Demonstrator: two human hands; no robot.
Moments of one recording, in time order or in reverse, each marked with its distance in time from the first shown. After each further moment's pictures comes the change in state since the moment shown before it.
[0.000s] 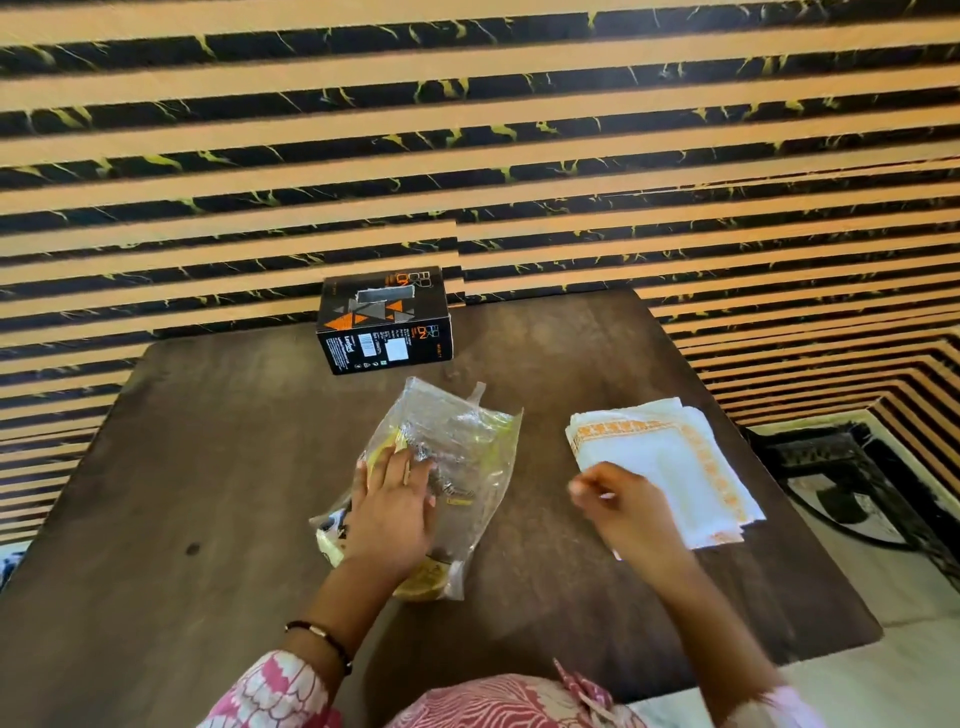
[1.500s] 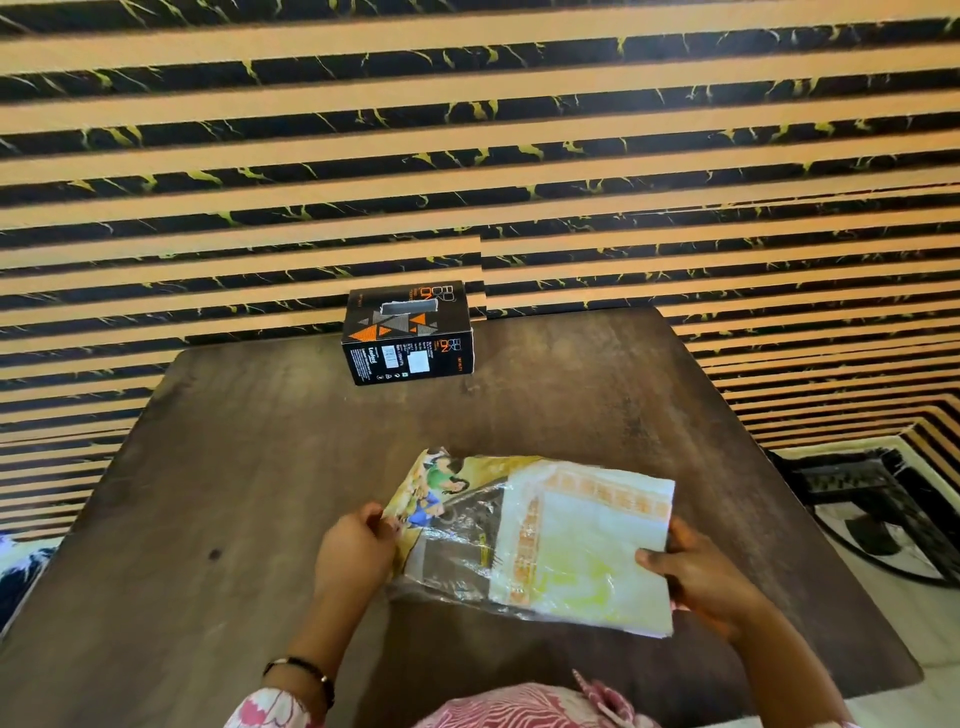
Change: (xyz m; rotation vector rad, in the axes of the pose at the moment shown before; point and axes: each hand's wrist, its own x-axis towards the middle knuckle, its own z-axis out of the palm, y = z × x) left_hand -0.015 -0.039 0.001 -0.517 -0.030 -0.614; right_hand 0.013 0.078 -0.005 0.612 -0.349 0.290
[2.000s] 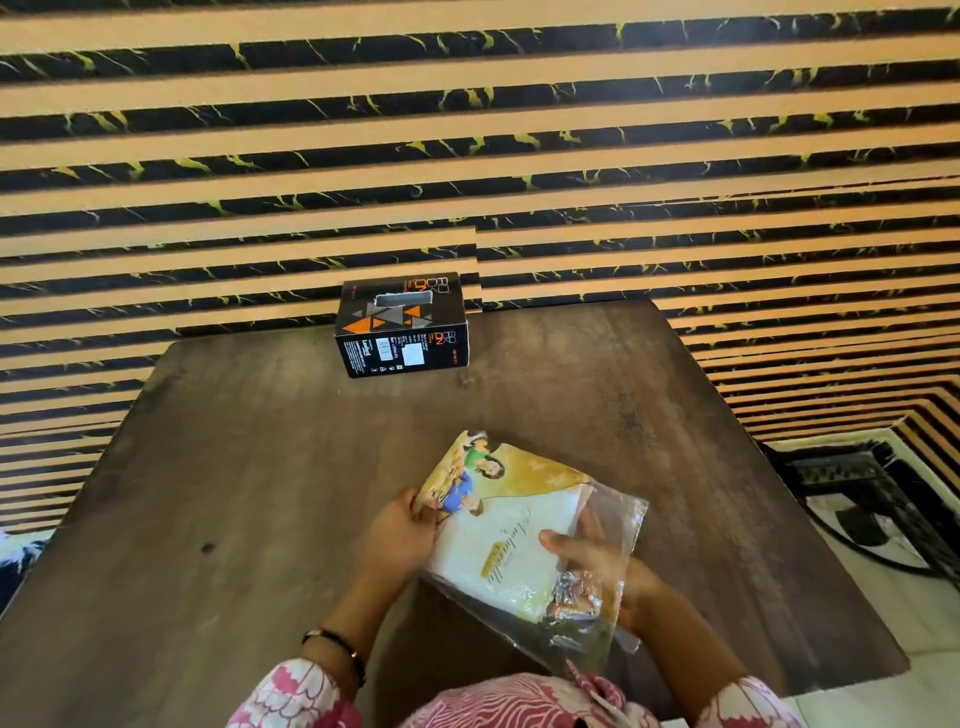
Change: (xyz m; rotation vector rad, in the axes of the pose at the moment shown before) left_hand -0.008 0.030 0.030 -0.113 -0.174 0.054; right_hand 0.021 -0.004 0.068 0.325 -0.271 0.010
